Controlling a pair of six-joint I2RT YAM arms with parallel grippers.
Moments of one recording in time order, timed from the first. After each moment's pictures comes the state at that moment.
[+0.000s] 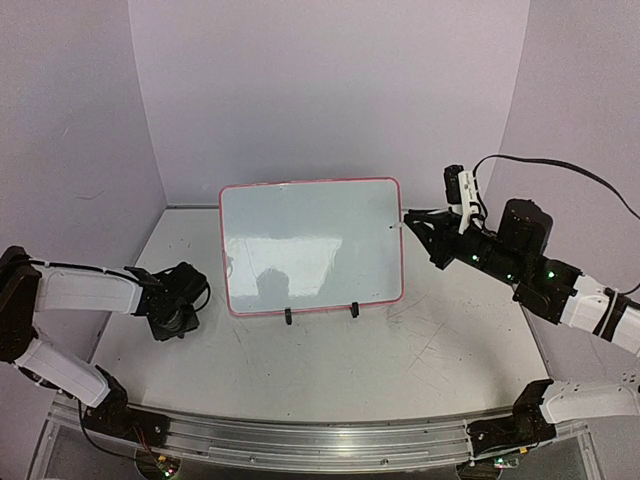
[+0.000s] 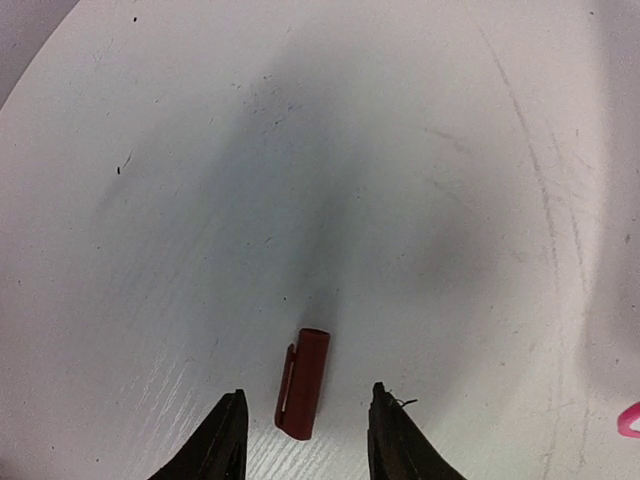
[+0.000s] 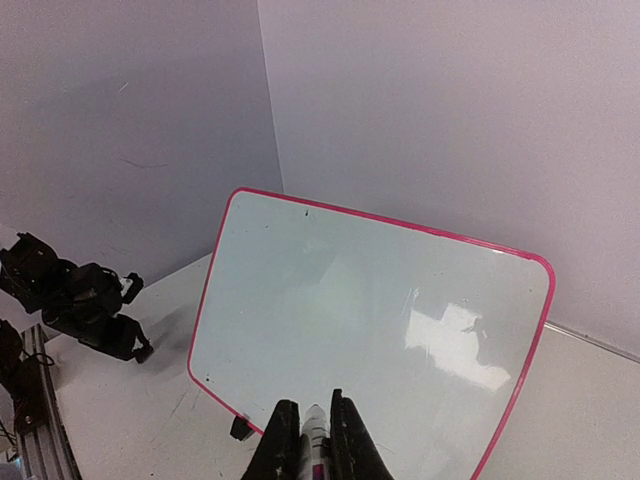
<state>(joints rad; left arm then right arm) -0.62 1.40 0.64 -0.54 -0.46 -1.08 0.71 1.00 0.80 0.16 -0.11 0.08</state>
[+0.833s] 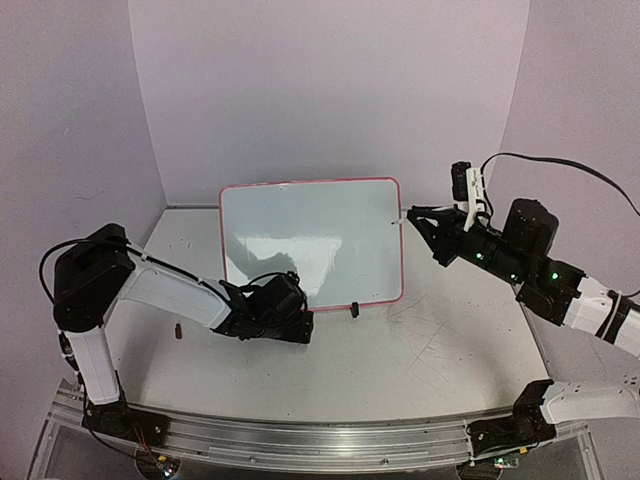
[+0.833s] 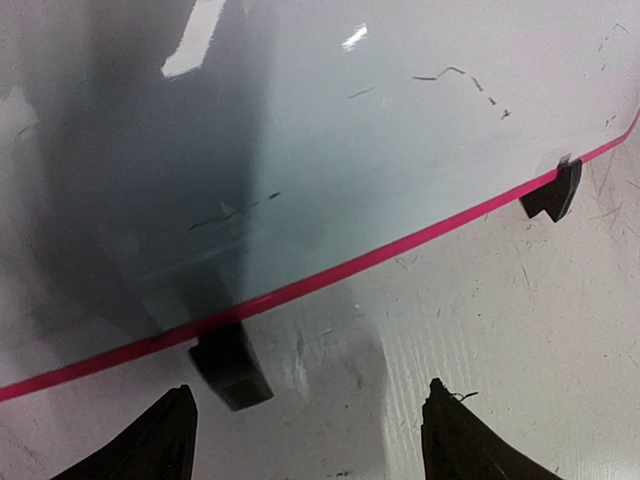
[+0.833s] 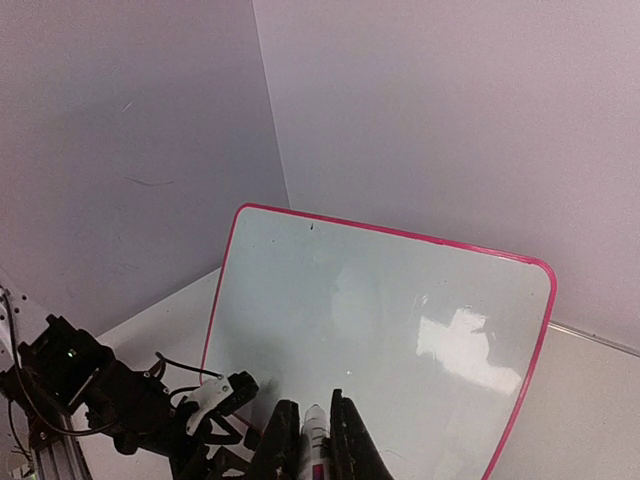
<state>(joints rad) -1.05 1.84 0.98 -0.06 -0.29 -0.74 0.71 0.98 0.79 0.17 -0.11 0.13</state>
